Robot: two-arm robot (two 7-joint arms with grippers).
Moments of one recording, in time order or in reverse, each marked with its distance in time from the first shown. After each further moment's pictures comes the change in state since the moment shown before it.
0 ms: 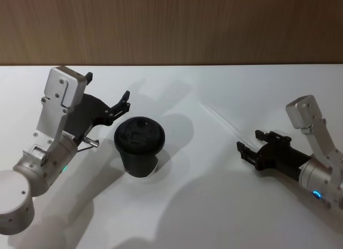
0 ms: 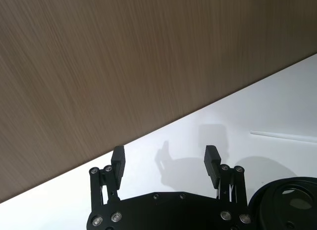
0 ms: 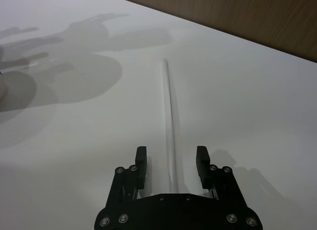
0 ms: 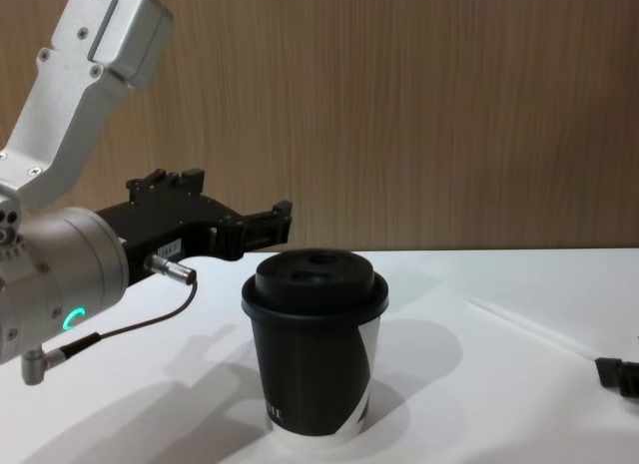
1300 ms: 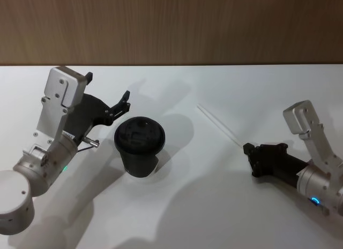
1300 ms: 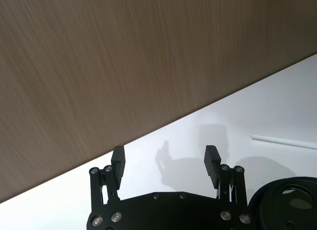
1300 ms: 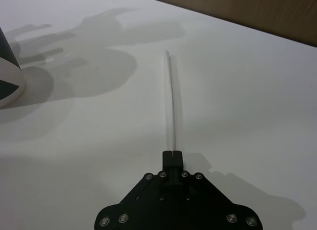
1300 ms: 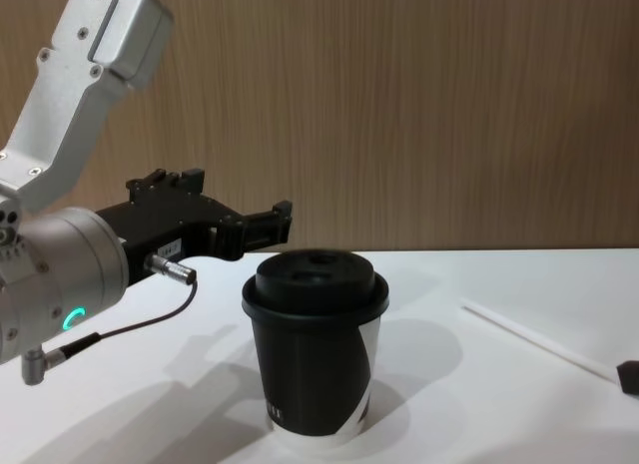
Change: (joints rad) left arm 0.000 0.000 0.000 0.000 0.000 0.000 0.000; right arm -0.025 0.015 -0.014 -0.032 0.033 0.031 -0.002
